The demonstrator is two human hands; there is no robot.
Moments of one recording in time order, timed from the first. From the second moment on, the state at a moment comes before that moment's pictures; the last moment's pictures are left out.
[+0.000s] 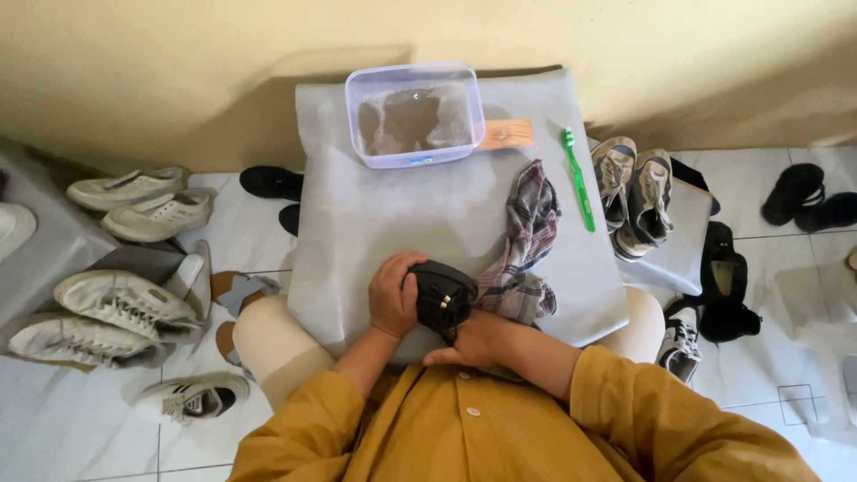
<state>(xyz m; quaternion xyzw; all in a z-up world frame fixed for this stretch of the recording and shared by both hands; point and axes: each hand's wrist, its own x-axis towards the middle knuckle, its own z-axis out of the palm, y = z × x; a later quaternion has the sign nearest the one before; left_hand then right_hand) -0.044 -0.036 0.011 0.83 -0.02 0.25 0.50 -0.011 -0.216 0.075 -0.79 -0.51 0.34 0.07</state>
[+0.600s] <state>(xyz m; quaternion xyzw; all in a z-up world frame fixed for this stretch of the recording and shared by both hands) -0.034 -0.031 0.001 0.84 -0.05 0.28 0.46 -0.064 -0.248 0.079 -0.90 -0.39 0.19 -0.04</state>
